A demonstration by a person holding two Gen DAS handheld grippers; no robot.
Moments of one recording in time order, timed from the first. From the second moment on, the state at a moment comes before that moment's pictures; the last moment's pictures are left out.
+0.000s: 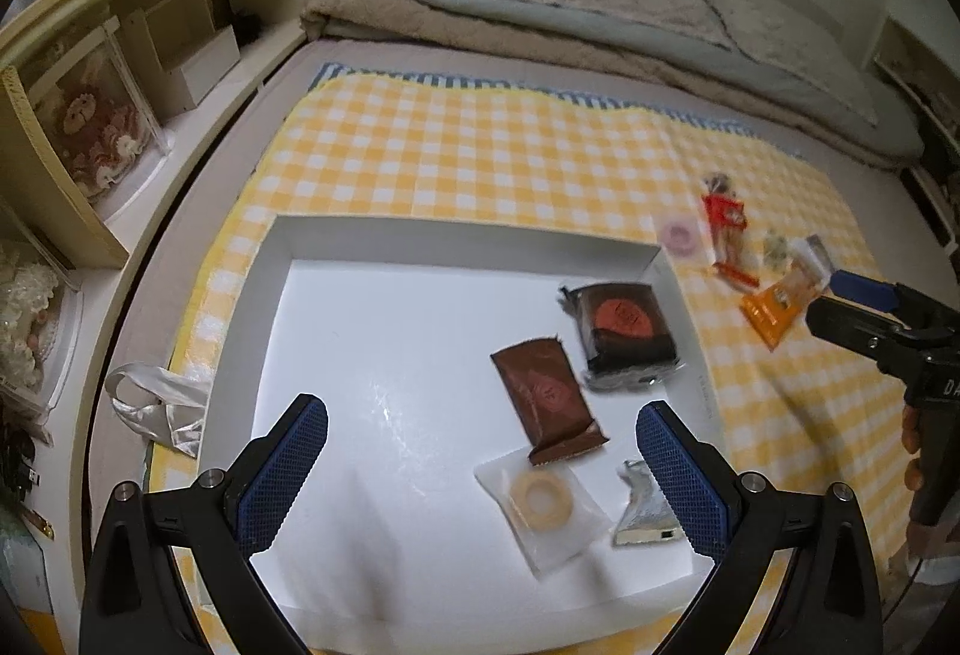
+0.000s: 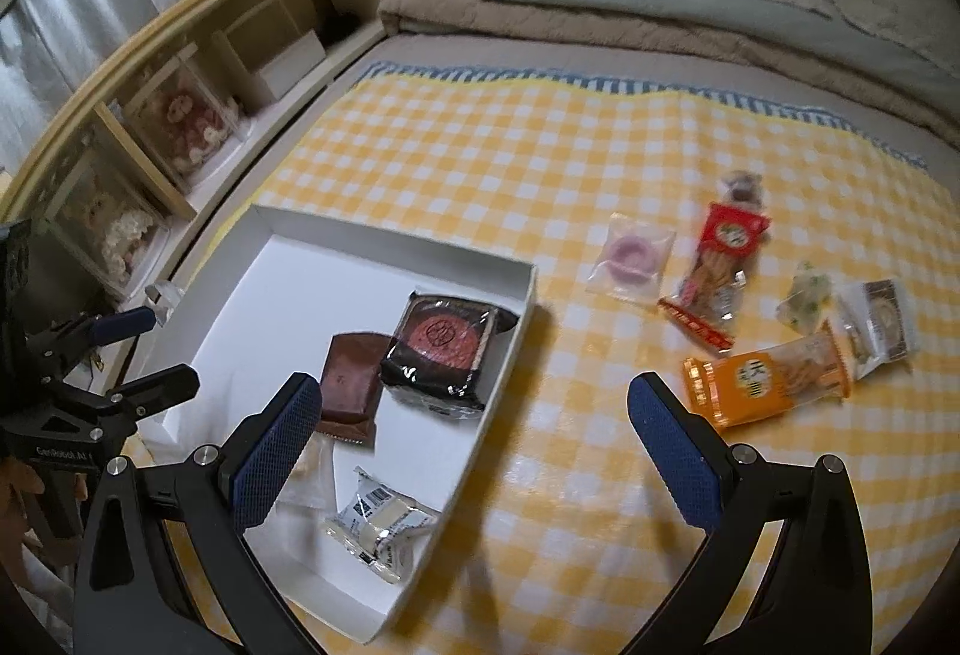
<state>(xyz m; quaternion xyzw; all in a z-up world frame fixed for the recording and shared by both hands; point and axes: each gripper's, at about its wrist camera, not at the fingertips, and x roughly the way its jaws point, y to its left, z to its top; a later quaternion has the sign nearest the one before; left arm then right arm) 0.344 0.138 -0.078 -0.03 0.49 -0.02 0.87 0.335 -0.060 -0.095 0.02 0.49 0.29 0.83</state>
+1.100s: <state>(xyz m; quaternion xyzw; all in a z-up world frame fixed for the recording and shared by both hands) 0.400 -0.023 -0.028 -0.02 0.40 -0.15 0.90 0.373 -0.263 -0.062 0.07 0.43 0.15 0.89</state>
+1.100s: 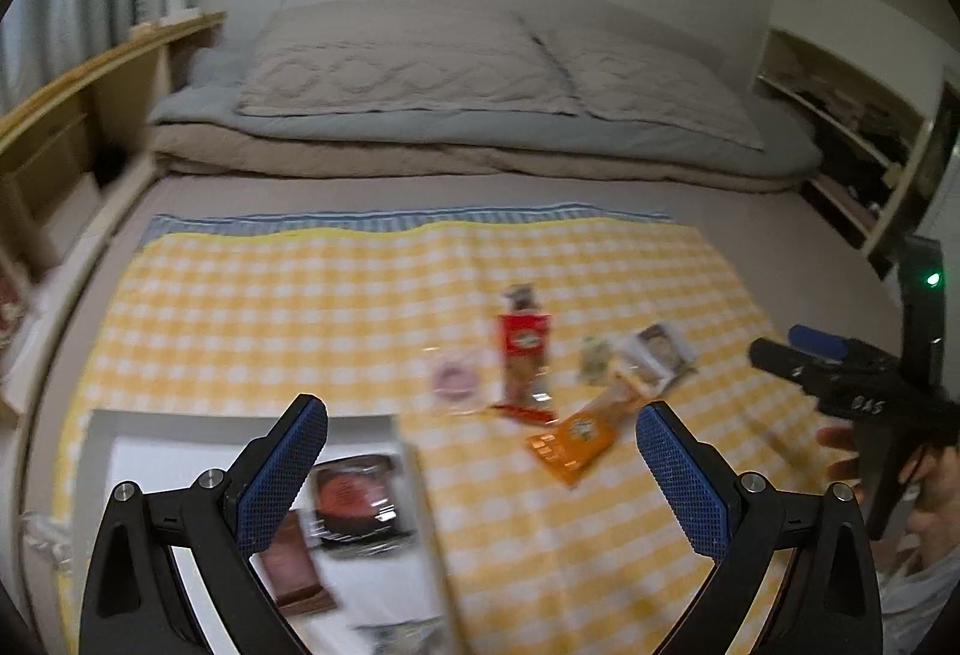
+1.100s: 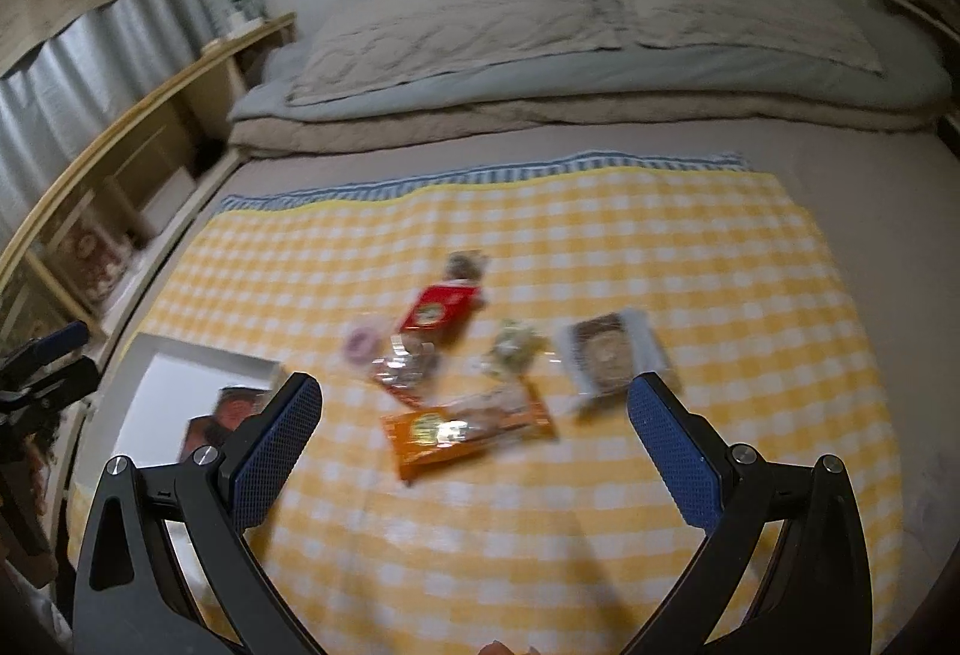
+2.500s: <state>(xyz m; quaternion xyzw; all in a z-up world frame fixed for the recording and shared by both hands) 0.525 -0.190 -0.233 0.08 0.53 -0.35 0.77 0.466 -0.322 -0.175 0.07 0.50 0.11 0.86</state>
